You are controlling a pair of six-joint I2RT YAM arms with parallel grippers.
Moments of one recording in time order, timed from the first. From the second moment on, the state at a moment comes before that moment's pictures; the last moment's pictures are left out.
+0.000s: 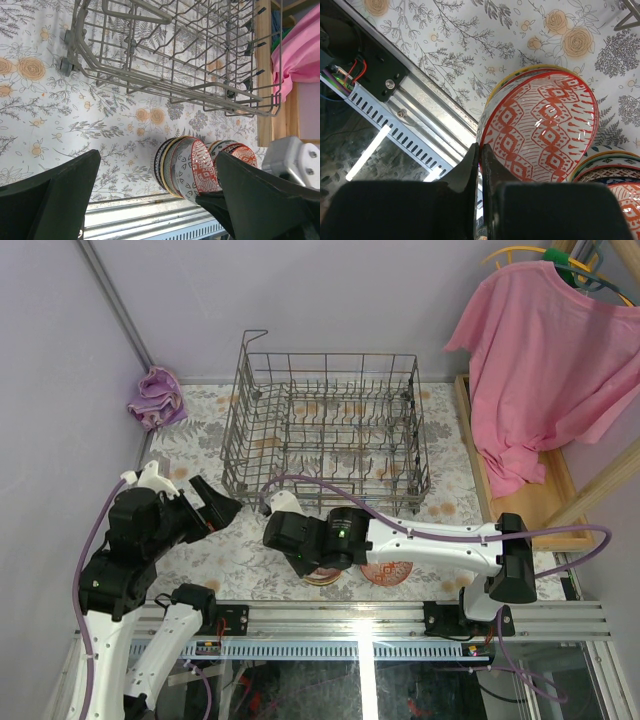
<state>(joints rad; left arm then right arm) -0.19 0.54 1.04 -1.03 0.18 -0.62 1.41 1.68 1.56 -0.92 0.26 0.61</state>
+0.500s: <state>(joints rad) -0.19 0.47 0.92 -1.00 0.26 -0.68 1.41 1.61 1.52 -0.87 0.24 0.62</state>
